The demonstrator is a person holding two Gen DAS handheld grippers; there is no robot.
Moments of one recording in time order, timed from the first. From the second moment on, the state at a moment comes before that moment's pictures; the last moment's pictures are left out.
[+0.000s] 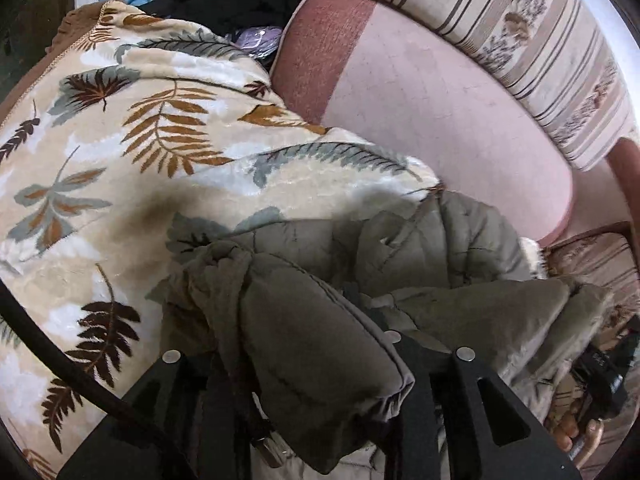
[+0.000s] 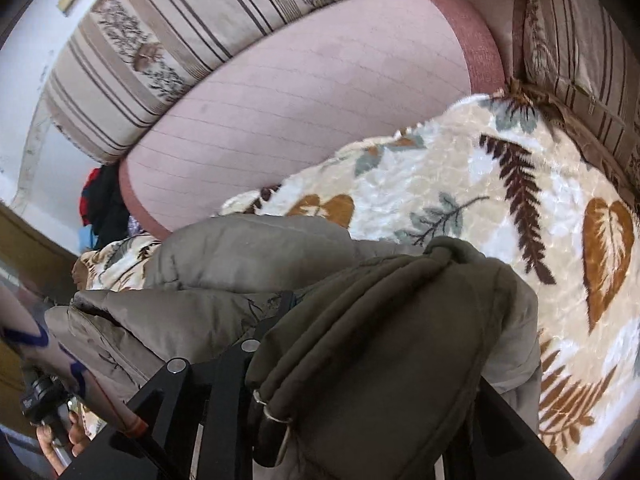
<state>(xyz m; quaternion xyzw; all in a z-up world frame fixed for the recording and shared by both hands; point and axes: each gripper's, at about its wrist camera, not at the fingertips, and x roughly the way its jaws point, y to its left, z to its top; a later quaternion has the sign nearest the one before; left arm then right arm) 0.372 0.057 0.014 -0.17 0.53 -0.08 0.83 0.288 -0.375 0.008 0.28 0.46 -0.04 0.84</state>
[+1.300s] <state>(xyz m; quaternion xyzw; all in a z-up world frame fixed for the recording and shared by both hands) 0.427 -0.095 -0.028 -0.04 0.48 -0.13 0.87 0.335 -0.357 -0.055 0.12 0.44 -0.03 0.89</state>
